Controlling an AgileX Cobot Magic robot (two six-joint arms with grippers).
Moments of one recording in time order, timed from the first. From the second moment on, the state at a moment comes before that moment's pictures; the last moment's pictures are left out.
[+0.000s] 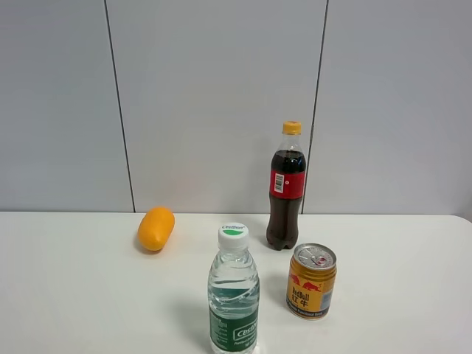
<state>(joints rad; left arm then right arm) 0.36 0.15 -0.62 -0.17 1.00 0.20 -0.03 0.00 -0.50 0.02 1.07 -0.07</state>
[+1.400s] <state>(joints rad) 0.29 -0.01 -0.52 -0.16 1.06 0.20 -0.03 0.00 -0.50 0.02 1.07 -0.07</state>
